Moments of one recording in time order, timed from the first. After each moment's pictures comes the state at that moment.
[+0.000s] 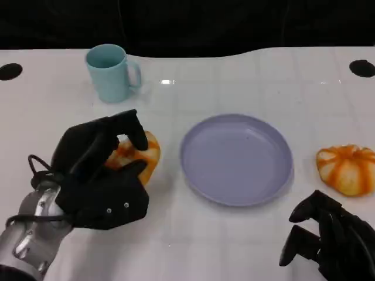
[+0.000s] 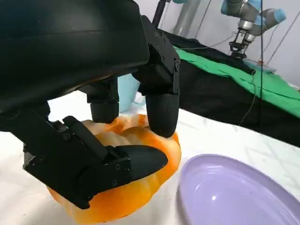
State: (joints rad) left arm -0.41 0.31 -0.25 0.43 0.51 -0.27 0.14; right arm 0.29 -0.04 -0.03 -0.33 0.42 0.30 0.31
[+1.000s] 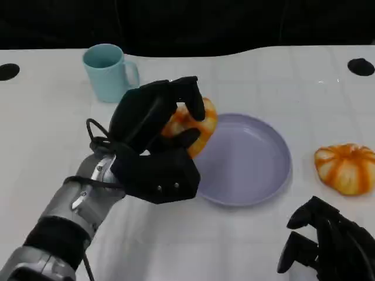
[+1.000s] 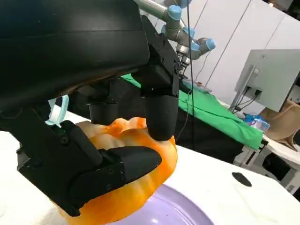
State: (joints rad) left arm -0.68 0.14 -0.34 0.73 0.58 -0.45 0.28; right arm 0.32 -0.04 -0.02 -0.34 0.43 0.30 0.30
